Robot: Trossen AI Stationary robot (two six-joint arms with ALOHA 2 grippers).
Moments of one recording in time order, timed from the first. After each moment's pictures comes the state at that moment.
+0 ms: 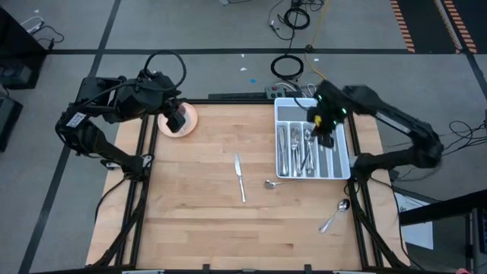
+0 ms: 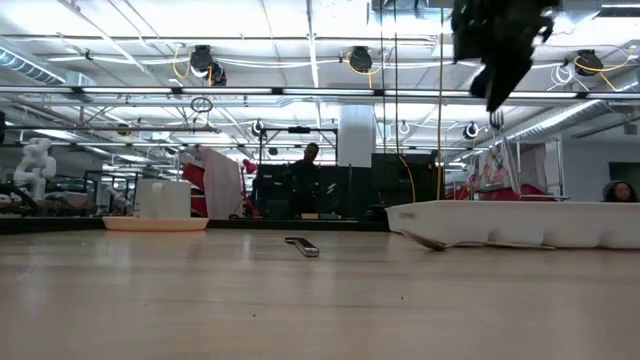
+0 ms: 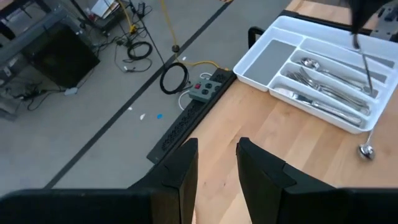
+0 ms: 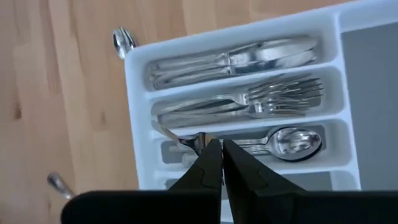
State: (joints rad) left arm 0.03 1.44 2.20 -1.57 -0.61 -0.29; right arm -0.66 1.25 1.23 -1.29 -0.32 -0.42
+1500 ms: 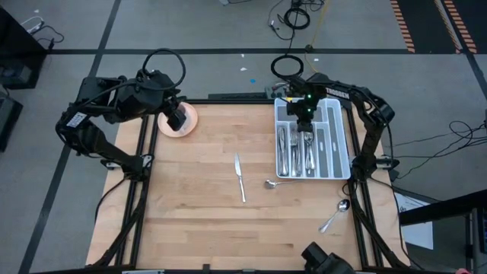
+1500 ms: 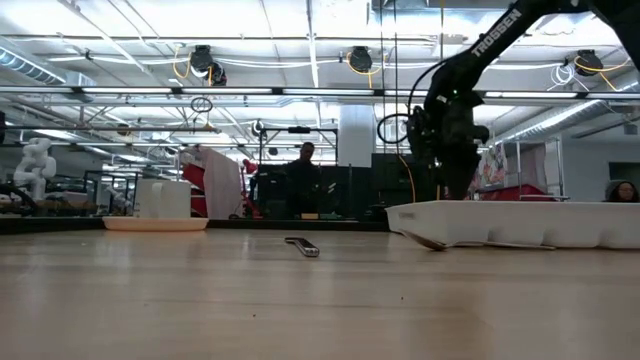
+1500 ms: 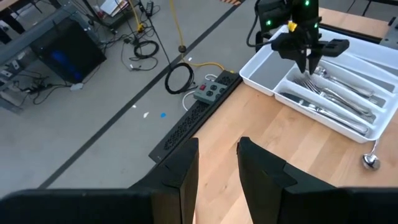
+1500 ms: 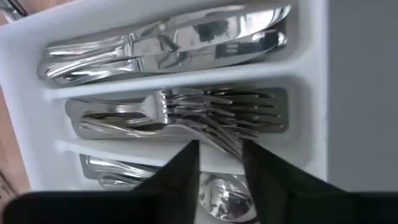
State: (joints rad) left arm 0.03 1.44 2.20 -1.57 -0.64 -0.33; right arm -0.87 1.85 1.33 -1.17 -0.36 -0.72
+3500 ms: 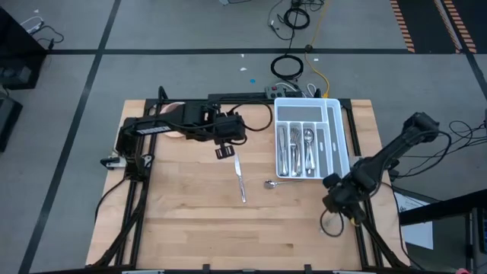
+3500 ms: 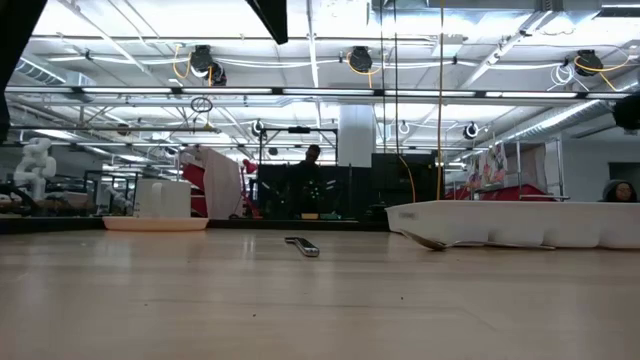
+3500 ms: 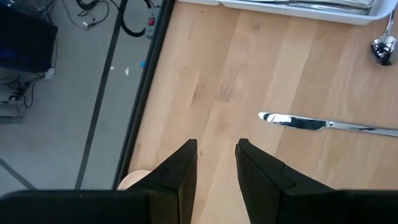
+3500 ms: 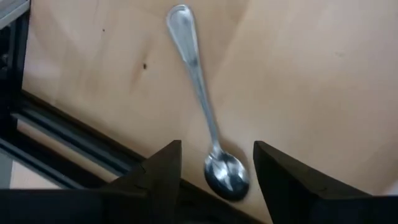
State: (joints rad) left arm 0.01 1.88 2.20 -1.57 -0.47 -0.15; right arm 0.68 1.12 0.71 -1.01 -0.23 0.30
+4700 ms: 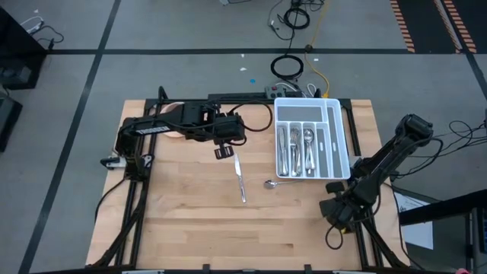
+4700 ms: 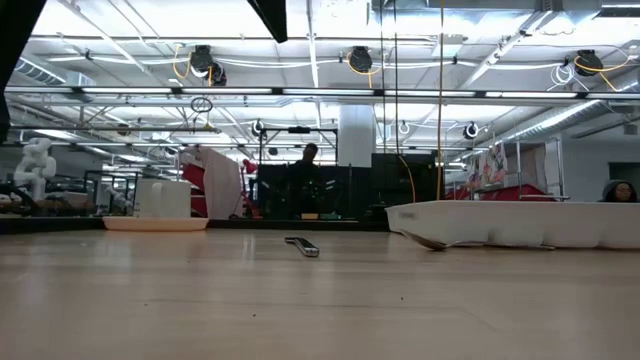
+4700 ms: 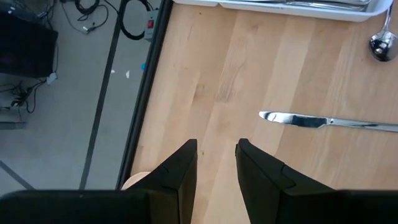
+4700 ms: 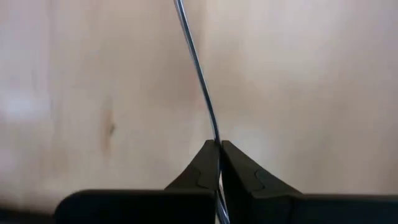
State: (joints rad) left arm 0.01 1.87 2.20 -1.57 -0.47 -0.12; right arm 0.85 1.26 0.66 -0.83 -0.05 0.77
